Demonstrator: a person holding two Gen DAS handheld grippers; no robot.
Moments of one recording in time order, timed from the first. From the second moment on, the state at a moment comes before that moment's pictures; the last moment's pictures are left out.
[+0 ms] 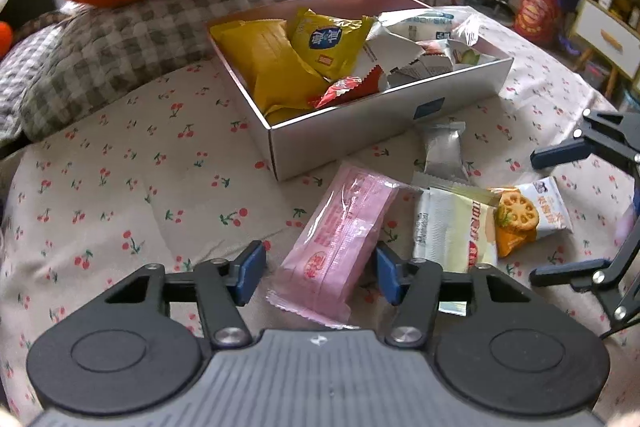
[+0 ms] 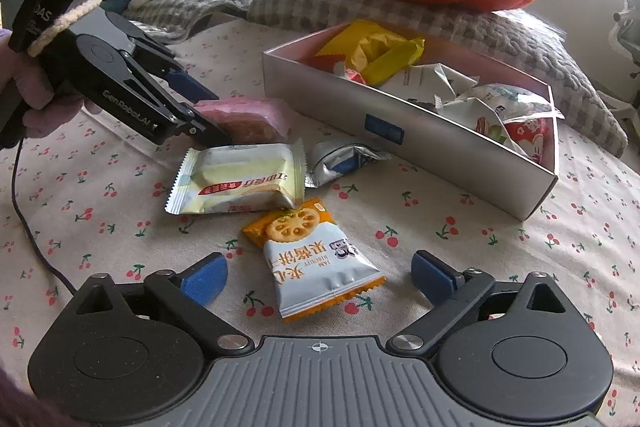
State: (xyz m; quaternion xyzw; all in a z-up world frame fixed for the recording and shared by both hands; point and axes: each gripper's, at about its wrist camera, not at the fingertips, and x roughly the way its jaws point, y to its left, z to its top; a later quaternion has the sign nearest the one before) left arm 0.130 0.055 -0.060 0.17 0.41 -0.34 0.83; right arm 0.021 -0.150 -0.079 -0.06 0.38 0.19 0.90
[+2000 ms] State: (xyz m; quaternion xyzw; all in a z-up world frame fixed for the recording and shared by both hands) left arm 0.116 0.018 0.006 -0.05 0.43 -0.20 0.88; right arm 0.074 -0.202 -0.007 0.08 0.39 0.09 0.91
